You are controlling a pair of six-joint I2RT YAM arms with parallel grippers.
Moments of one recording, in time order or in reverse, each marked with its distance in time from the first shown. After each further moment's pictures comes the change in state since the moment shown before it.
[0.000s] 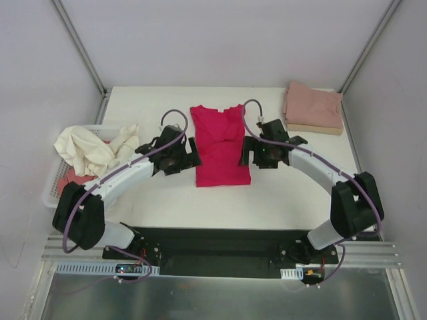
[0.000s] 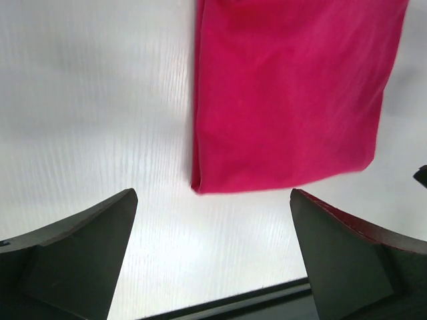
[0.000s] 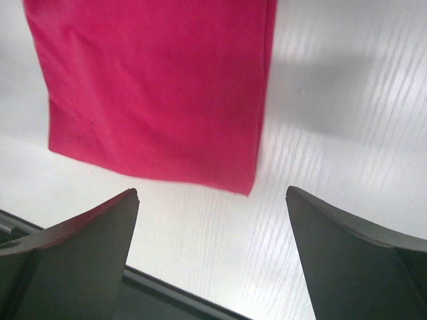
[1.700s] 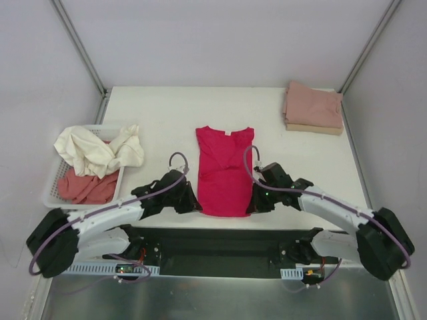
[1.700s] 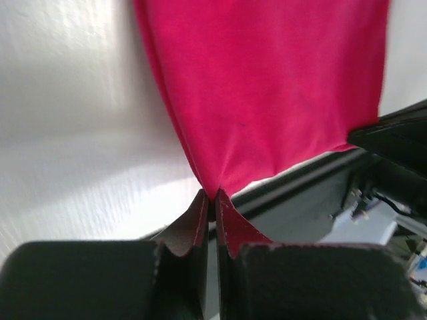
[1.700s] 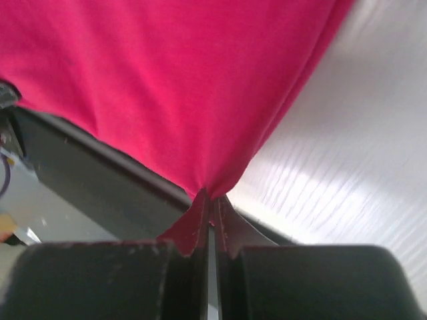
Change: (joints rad) left arm -0.290 -0.327 -0.530 0.258 0.149 -0.272; right arm 0.208 -0.380 -0.566 0.106 -0.161 0.188
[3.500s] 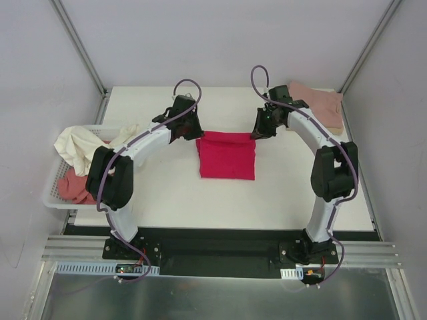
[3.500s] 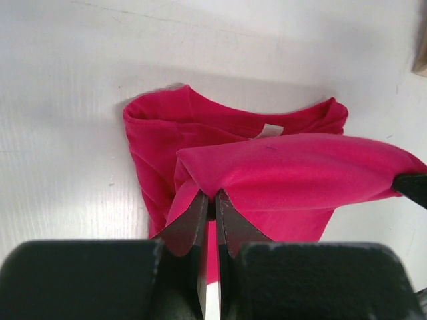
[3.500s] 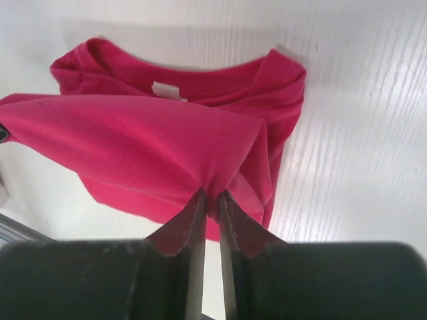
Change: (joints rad) left arm 0.352 0.678 0.901 -0.132 -0.116 0.332; right arm -0.377 0.686 1.044 -0.333 0.031 -0.252
